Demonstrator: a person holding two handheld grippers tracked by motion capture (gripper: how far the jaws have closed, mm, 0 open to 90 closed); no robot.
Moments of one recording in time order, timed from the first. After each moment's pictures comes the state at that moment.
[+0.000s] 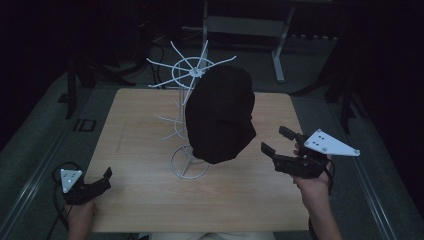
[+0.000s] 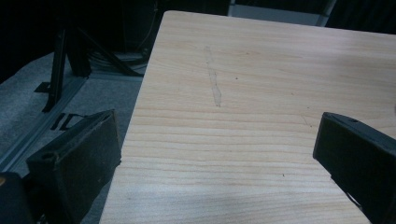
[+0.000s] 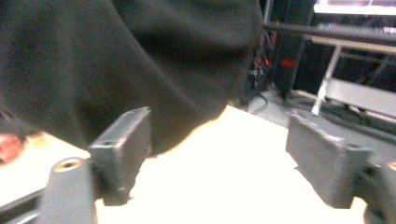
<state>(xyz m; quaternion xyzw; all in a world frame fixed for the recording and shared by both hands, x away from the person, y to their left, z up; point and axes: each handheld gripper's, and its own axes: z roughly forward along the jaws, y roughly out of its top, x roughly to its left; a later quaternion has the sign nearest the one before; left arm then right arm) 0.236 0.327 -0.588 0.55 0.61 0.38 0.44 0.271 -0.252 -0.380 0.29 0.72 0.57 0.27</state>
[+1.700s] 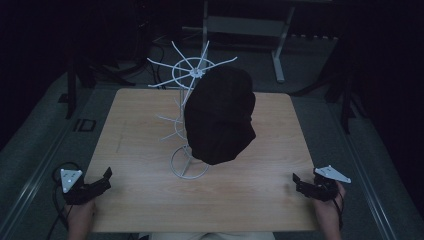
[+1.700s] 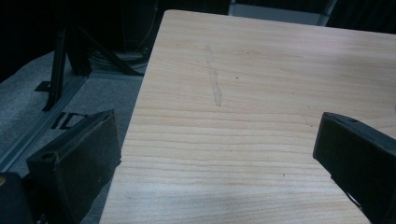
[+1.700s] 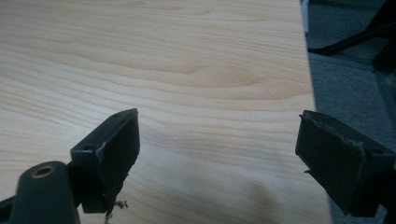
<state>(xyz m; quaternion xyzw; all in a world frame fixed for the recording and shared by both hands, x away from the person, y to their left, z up) 0.237 0.327 -0.588 0.55 0.61 0.37 0.44 0.302 -0.377 -0.567 0.51 0.71 0.37 0.31</state>
